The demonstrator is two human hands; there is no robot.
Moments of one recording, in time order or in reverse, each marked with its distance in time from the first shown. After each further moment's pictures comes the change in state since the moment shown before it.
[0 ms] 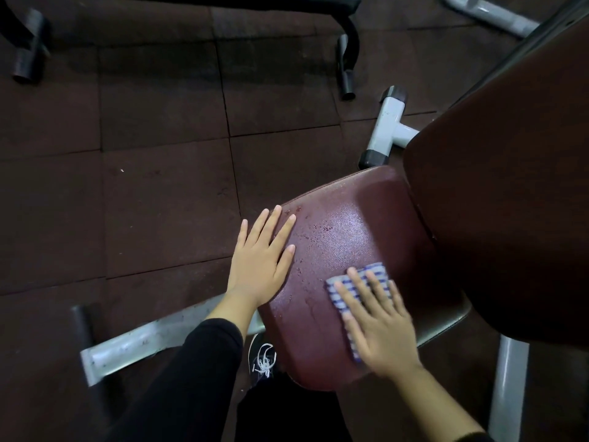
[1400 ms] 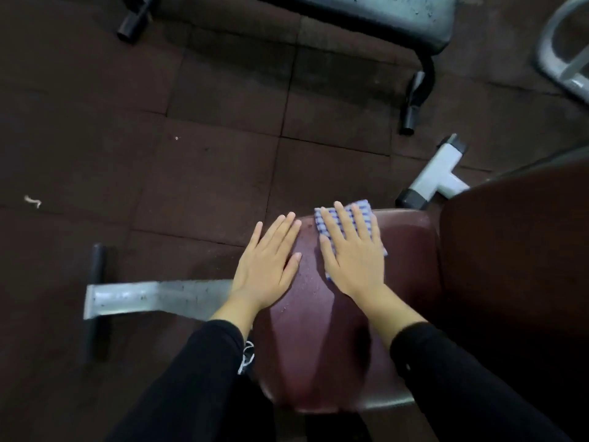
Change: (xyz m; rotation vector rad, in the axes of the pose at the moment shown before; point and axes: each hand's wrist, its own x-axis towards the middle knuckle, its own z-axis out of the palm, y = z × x) left_hand -0.007 0.015 0.001 -0.002 0.100 -0.216; right_hand 0.176 -0.006 -0.012 -0.021 -0.035 -0.169
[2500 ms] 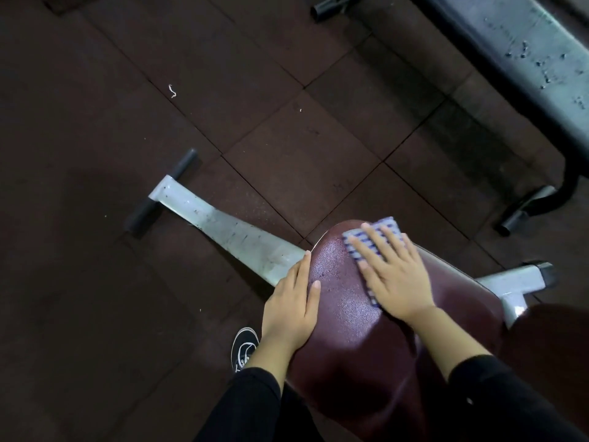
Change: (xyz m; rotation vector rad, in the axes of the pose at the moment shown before) left_hand -0.103 0.074 0.033 -0.502 0.273 -0.857; right_hand 0.026 -0.003 -0.007 -0.070 -0.055 -0.806
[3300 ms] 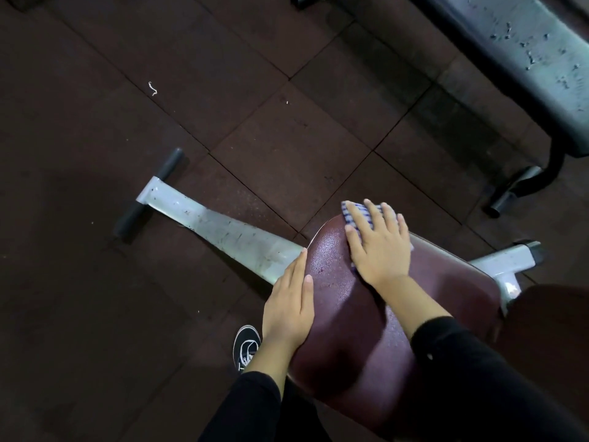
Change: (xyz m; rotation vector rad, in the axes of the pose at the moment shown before) left_hand -0.001 -0.004 -0.002 -0.158 -0.008 -0.048; right_hand 0.042 -0.032 0.005 0.022 -0.044 0.373
